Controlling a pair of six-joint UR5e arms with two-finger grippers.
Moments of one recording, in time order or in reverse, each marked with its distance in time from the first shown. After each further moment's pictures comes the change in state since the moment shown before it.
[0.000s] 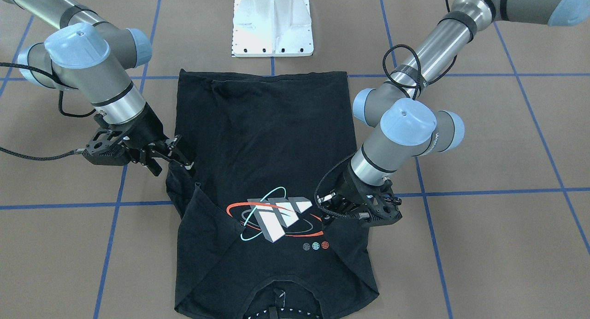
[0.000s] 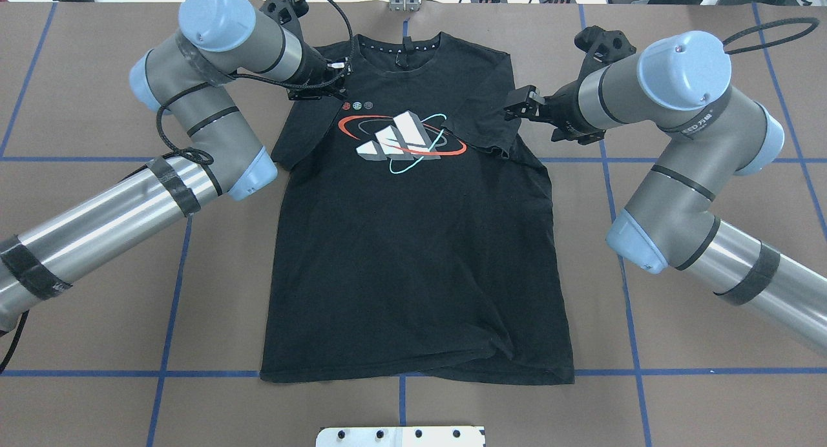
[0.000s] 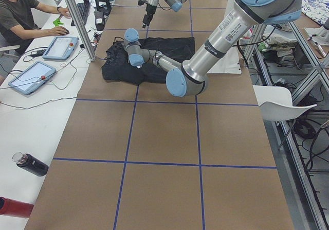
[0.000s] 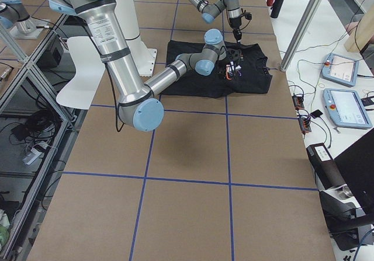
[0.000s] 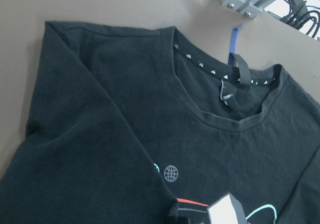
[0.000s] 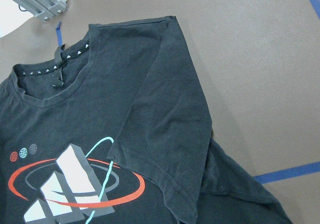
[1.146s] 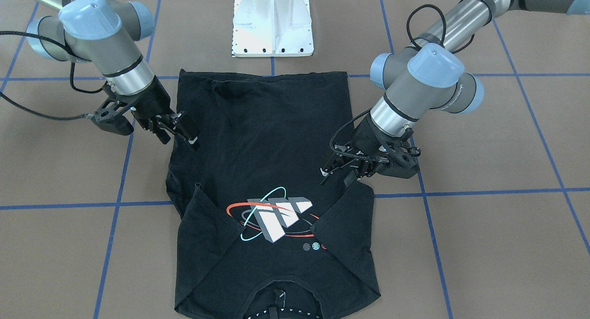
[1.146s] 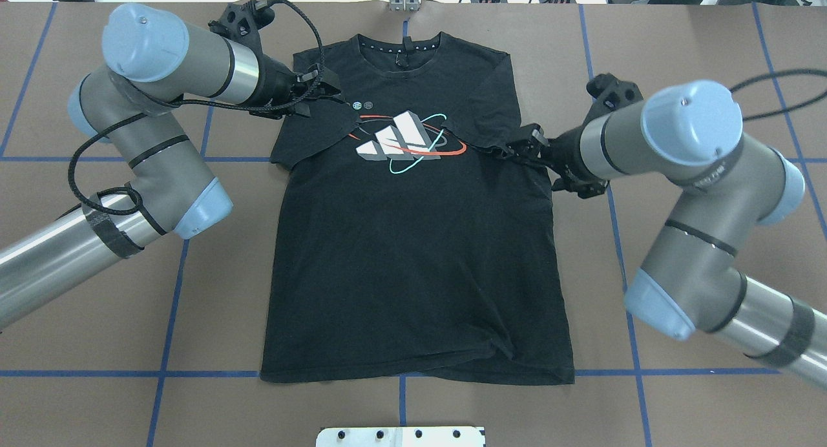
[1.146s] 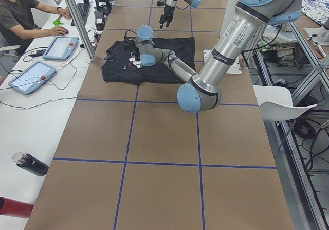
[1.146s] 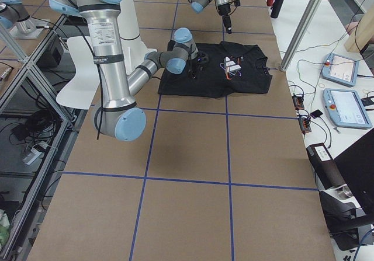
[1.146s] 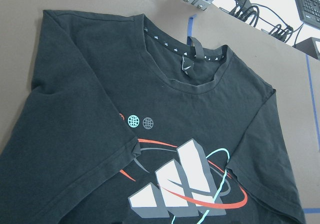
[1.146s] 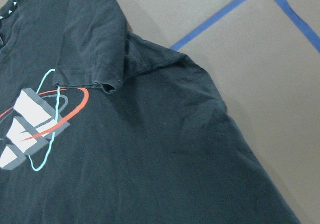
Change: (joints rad) left arm 0.008 0.219 -0.382 0.037 0.008 -0.006; right arm -0.303 -0.306 0.398 -0.121 -0.229 0.427
